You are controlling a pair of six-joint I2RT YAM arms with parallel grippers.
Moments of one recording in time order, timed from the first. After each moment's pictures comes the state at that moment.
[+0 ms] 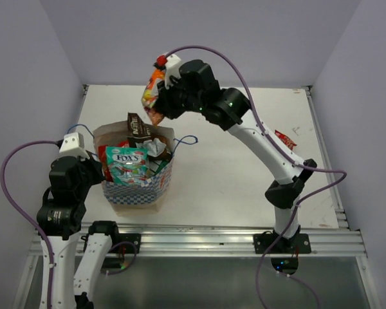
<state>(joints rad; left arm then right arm) -0.01 0.52 0.96 -0.91 -0.08 -0.29 0.82 1.94 2.35 -0.84 -0.05 0.15</state>
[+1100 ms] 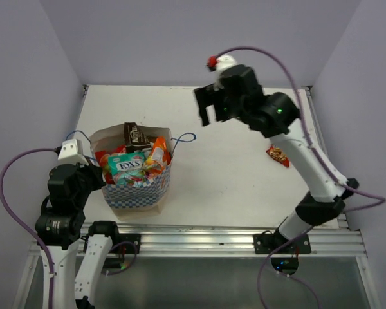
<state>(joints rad) -0.01 0.44 0.95 -0.95 -0.07 -0.30 0.85 1.67 2.20 -1.11 0.28 0.19</state>
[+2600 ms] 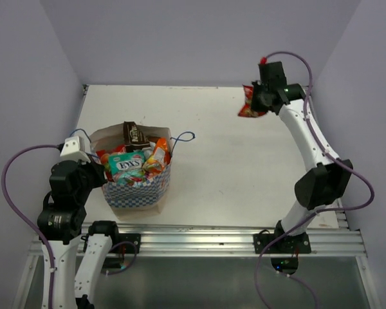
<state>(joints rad) -0.01 0.47 0.93 -0.92 -0.05 -0.30 0.15 1.71 1.68 -0.88 0.19 0.28</state>
